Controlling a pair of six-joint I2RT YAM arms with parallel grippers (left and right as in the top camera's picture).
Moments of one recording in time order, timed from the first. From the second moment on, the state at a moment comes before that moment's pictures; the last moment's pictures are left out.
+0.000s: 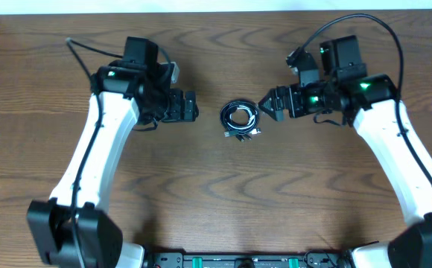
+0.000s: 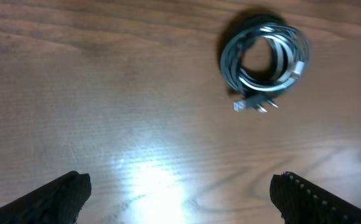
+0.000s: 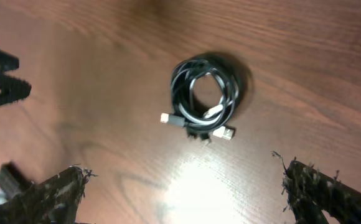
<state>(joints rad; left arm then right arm) -0.16 1.65 1.45 -1.10 0.27 -0.15 0.26 1.60 1.38 -0.82 -0.48 0.11</state>
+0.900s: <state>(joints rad) -0.16 1.81 1.45 -1.10 0.23 -0.26 0.36 2.02 1.38 -0.53 -0.38 0.25</state>
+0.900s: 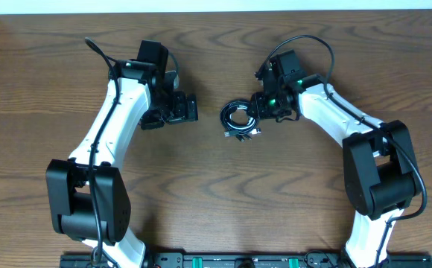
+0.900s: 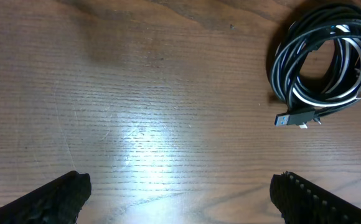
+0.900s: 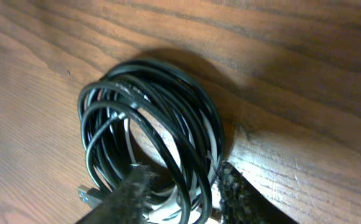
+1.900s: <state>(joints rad) -0.22 1.81 1.44 -0.97 0.33 -0.31 0.41 2.02 1.38 -0.54 -0.30 0.26</state>
